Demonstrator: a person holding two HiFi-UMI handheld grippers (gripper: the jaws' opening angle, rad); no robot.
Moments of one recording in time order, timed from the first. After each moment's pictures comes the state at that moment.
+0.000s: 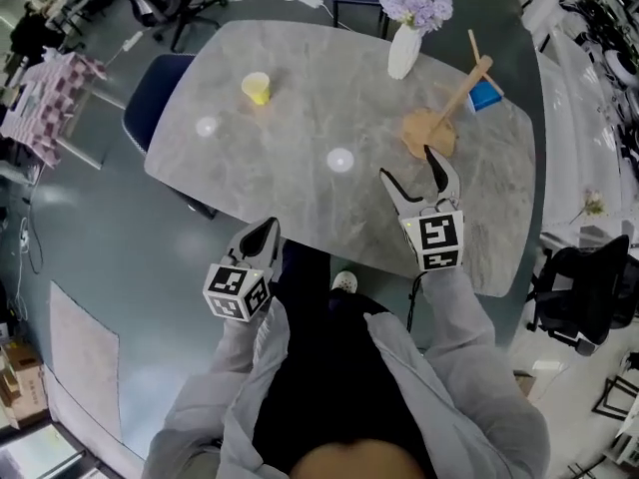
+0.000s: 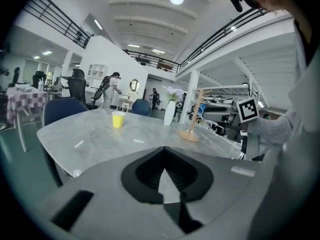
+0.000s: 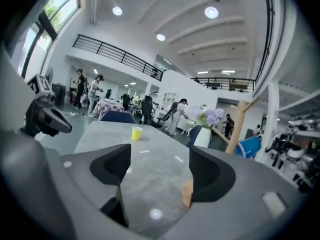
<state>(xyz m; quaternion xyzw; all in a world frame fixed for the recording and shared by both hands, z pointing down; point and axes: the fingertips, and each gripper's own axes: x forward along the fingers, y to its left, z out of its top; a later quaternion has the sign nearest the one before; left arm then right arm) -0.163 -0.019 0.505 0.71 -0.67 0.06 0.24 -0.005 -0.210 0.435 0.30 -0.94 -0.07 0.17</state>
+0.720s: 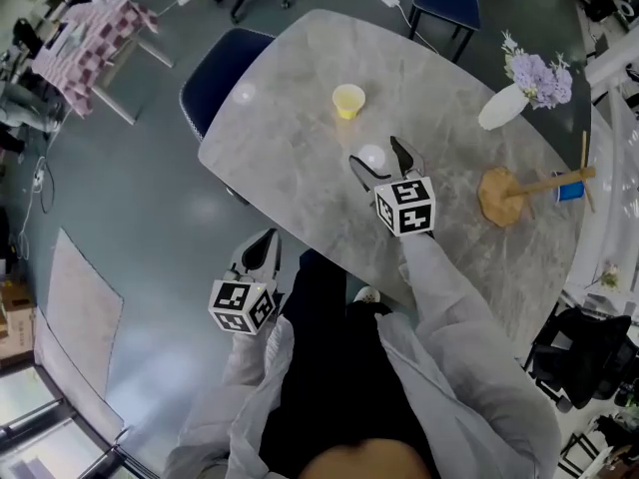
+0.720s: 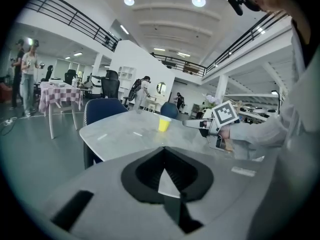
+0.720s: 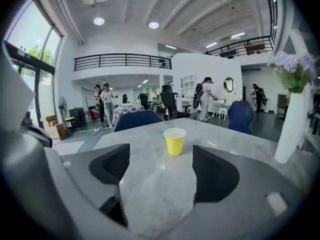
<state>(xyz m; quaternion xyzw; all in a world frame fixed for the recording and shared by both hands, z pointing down) -0.337 0.027 0.509 0.59 -0.76 0.02 0.27 -0.303 -0.218 0.518 0.15 -0.97 0.08 0.20</state>
